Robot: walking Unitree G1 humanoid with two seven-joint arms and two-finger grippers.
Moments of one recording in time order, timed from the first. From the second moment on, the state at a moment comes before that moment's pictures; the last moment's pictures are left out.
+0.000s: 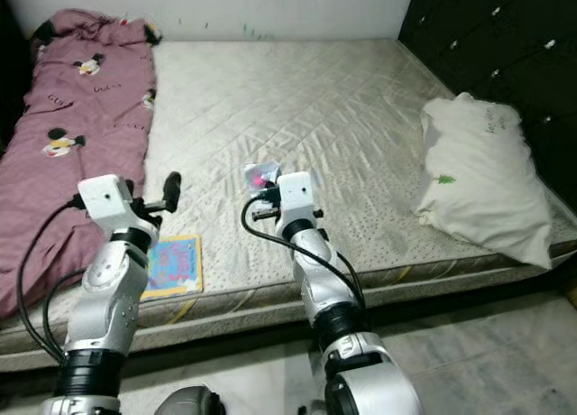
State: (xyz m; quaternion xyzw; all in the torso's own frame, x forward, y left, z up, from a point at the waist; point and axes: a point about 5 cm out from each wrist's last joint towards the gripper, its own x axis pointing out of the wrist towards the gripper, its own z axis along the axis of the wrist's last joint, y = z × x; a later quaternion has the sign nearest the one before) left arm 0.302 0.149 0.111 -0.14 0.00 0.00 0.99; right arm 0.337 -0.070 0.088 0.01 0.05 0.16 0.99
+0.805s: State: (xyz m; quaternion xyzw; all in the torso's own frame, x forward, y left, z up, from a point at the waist) left arm 0.302 0.152 0.113 -0.14 -0.01 0.00 0.99; right arm 0.337 -0.066 0.089 0.00 0.04 0.17 0.98
